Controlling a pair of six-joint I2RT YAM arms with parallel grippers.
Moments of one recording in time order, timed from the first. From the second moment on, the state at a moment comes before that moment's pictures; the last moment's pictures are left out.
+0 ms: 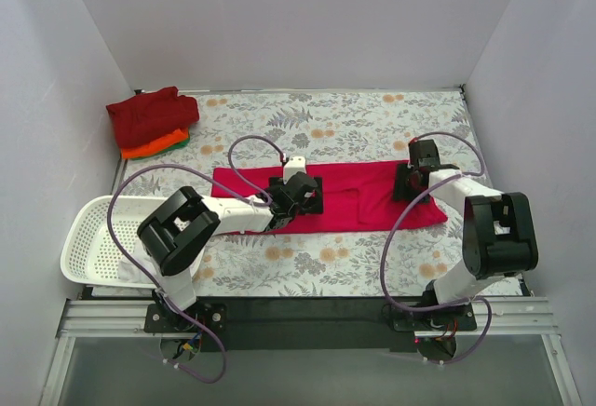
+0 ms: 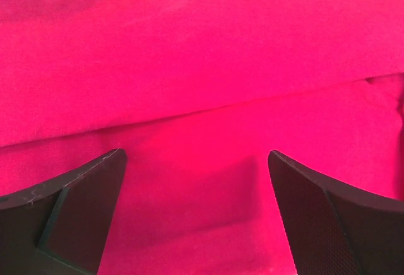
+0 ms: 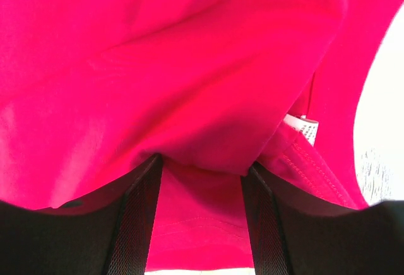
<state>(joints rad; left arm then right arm) -0.87 1.79 0.93 0.08 -0.42 -0.64 0.13 1.54 0.81 -0.35 0.07 0.25</state>
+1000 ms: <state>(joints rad) -1.04 1.71 0.82 0.25 -0.14 -0.87 0.14 2.31 1.80 -0.30 -0.27 0.16</state>
